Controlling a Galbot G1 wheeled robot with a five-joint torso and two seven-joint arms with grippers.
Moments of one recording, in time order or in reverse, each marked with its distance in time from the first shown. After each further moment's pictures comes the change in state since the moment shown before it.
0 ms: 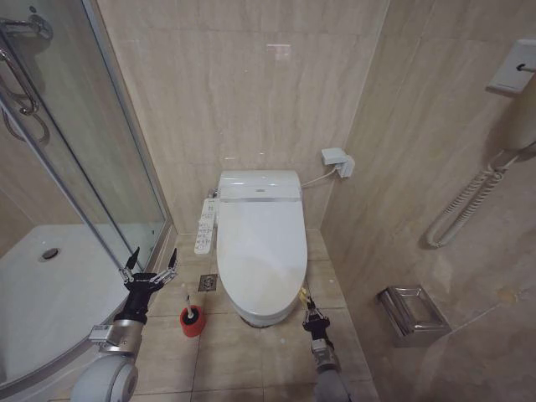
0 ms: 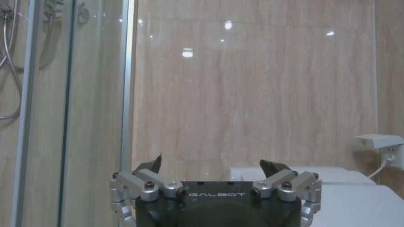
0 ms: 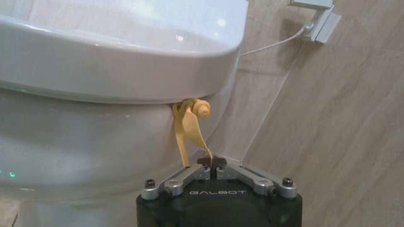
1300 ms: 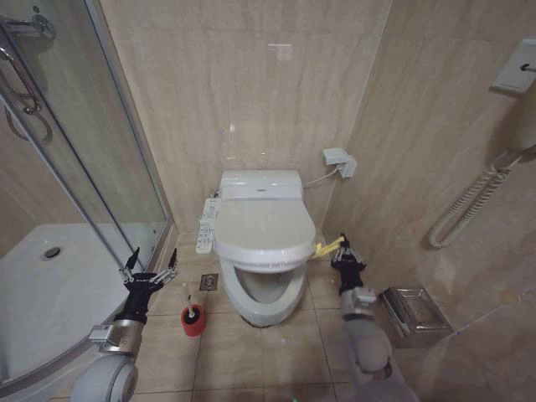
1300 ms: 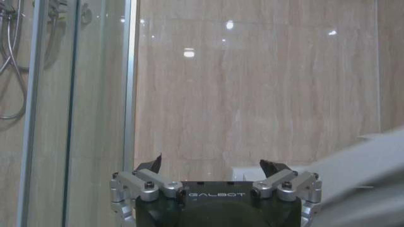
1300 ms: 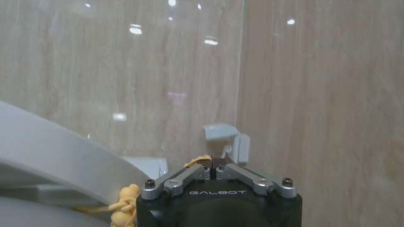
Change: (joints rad) left arm 0.000 0.000 0.000 0.000 0.000 0.000 0.000; right arm 0.005 -0.093 0.045 0.669 0.364 -0.253 0.020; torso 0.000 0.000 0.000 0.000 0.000
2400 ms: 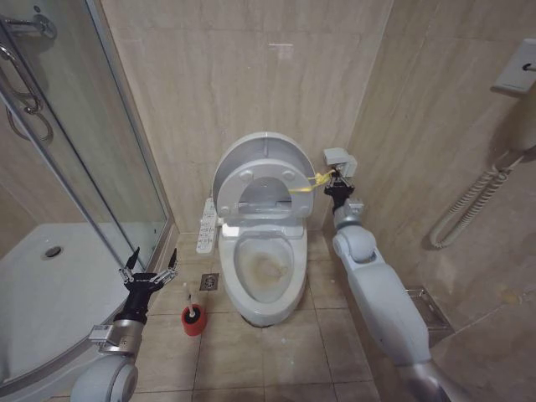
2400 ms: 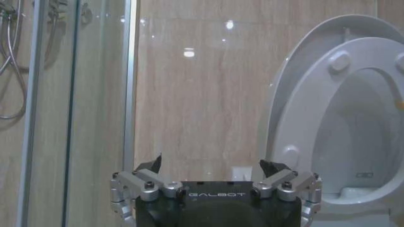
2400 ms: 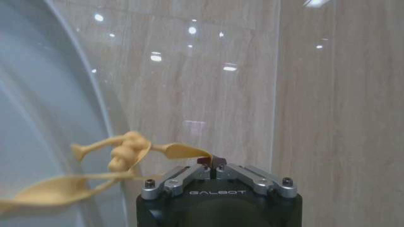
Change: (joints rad) left arm 0.000 0.000 0.000 0.000 0.000 0.000 0.000; right arm 0.651 -0.171 -0.159 -0.454 0.187 -0.062 -0.012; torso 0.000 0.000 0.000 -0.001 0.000
